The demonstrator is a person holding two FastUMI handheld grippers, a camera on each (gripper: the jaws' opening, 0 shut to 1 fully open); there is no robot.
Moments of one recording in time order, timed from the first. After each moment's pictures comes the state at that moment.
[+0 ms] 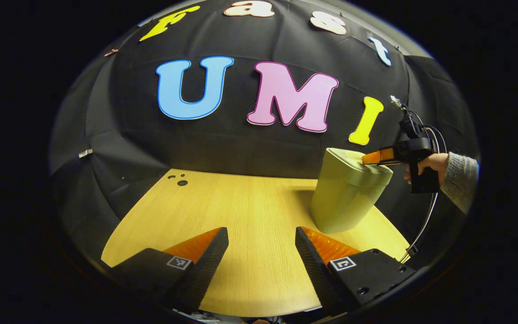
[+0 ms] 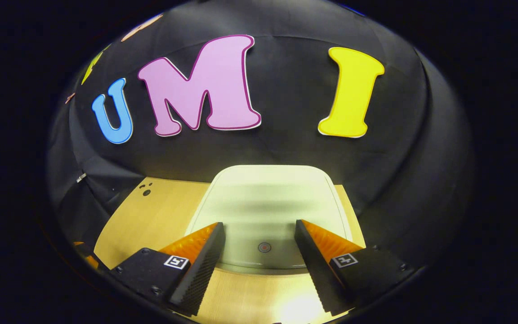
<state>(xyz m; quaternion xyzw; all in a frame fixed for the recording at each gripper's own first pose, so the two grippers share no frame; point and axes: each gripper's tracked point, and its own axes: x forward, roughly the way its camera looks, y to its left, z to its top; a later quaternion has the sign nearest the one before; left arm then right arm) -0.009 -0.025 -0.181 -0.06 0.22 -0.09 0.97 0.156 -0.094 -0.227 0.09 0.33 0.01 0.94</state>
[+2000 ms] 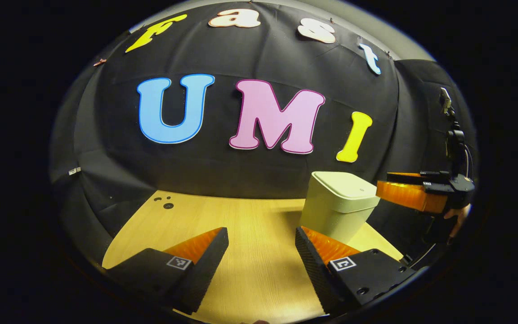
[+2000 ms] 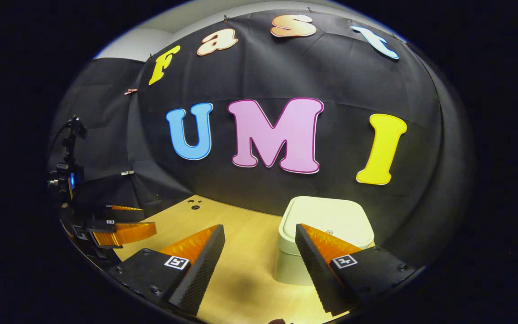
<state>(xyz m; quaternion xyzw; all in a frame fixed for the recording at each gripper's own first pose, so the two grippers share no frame) 0.033 -0.058 -0.127 -0.05 0.16 -0.13 0.98 0.041 0.013 -0.124 0.07 0.15 0.14 0.98</state>
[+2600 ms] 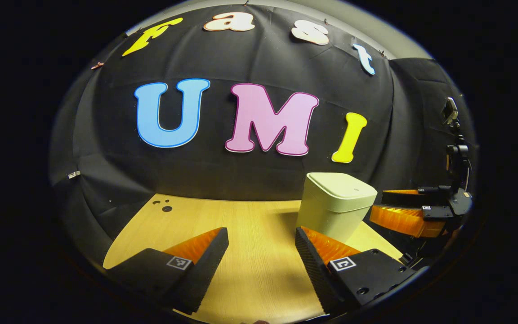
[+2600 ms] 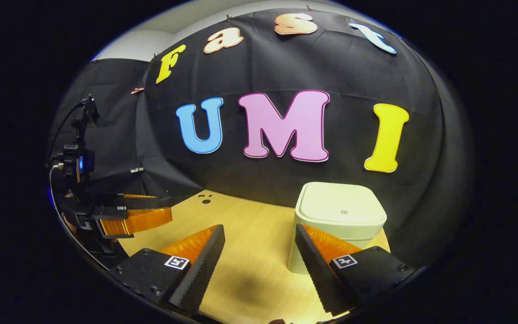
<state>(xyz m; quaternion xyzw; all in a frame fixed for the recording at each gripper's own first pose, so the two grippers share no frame) 0.021 -0.064 -0.126 -0.04 0.16 -0.13 0.98 0.007 0.032 -0.147 0.08 0.17 0.15 0.97</state>
